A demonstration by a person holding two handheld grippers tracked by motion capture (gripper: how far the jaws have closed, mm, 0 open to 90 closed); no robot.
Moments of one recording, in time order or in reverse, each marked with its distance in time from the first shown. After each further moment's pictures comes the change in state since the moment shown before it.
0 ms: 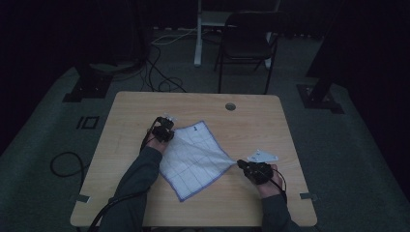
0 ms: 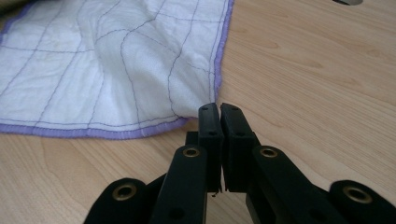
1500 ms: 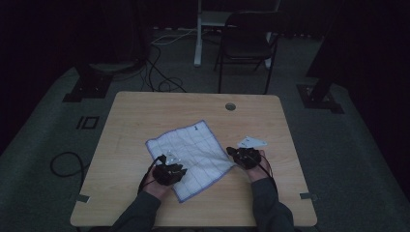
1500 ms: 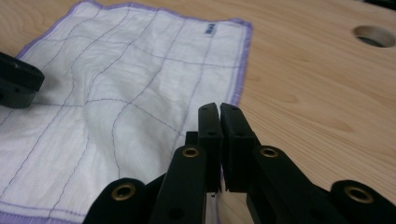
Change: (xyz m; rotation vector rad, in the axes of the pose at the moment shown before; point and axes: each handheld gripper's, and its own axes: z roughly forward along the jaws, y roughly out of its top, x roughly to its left) left arm -0.092 -0.104 -0.074 -0.143 -0.254 0.068; right arm -0.011 0.034 0.049 -0.059 0.082 -0.022
